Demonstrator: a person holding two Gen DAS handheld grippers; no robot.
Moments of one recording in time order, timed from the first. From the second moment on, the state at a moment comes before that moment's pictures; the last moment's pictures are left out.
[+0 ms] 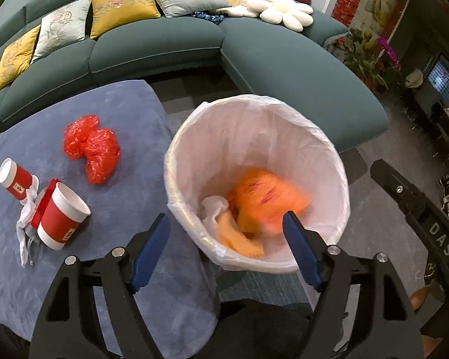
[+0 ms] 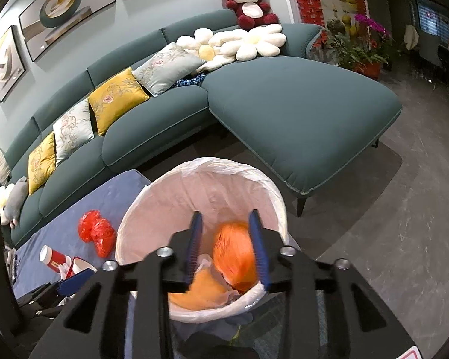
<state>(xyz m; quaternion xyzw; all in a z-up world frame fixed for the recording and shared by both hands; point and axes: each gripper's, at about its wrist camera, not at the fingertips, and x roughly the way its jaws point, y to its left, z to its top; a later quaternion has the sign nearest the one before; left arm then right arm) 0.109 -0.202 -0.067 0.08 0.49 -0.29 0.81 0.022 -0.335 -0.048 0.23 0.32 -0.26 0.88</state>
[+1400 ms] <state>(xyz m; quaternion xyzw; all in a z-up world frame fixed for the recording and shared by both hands) 0.170 0.000 -0.073 -0.06 0.51 -0.15 0.84 0.106 -0.178 -0.038 0.14 0.37 -0.14 0.91</state>
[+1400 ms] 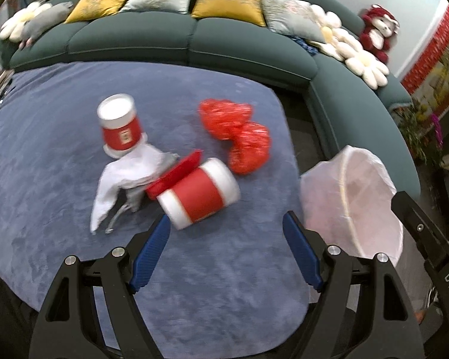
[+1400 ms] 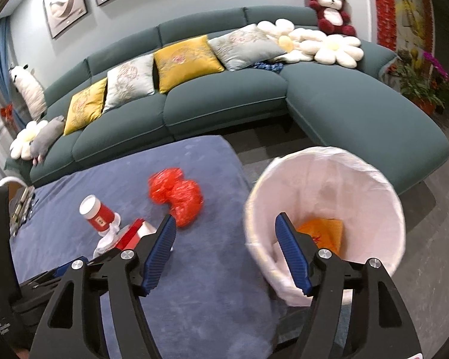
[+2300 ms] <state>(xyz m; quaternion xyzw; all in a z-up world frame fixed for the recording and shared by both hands) 0.250 0.103 -0.162 -0.08 0.57 -0.07 0.81 0.237 -0.116 -0.123 0.11 0.46 -0.10 0.87</state>
